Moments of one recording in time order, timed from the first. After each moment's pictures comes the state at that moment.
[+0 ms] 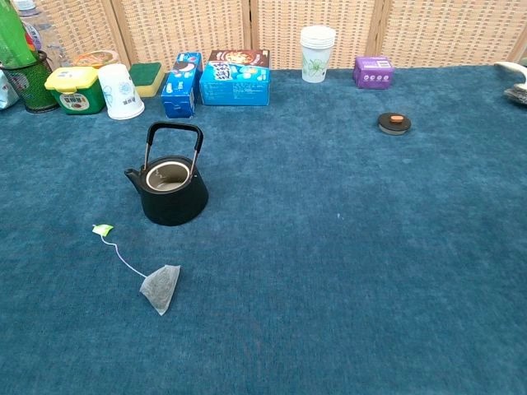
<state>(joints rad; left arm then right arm) -0.06 -1.02 0.00 -1.90 1.54 1.49 -0.01 0.04 -1.15 0.05 -1.67 -1.55 1.55 -0.02</state>
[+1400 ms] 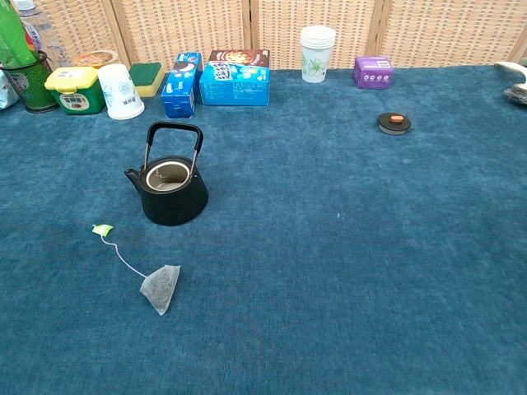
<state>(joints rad) -0.25 -0.92 -0.03 -1.88 1.53 1.21 0.08 0.02 -1.14 0.06 -1.68 -1.52 1.55 -0.02</state>
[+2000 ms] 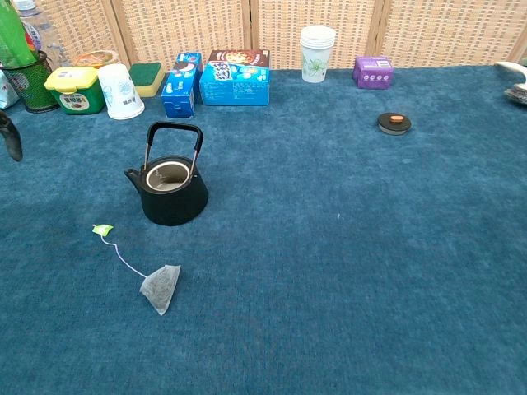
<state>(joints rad) -0.41 -1.08 -0.07 -1.76 1.39 0.99 0.12 0.03 -1.14 0.08 -1.67 -1.47 1.52 -0.03</state>
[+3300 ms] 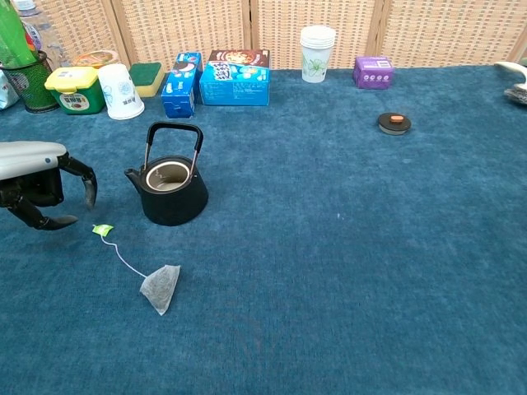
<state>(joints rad) -0.56 -1.34 -0.05 -1.52 1.30 0.84 0.10 0.03 -1.15 0.09 -1.67 -1.41 1.50 -0.05</state>
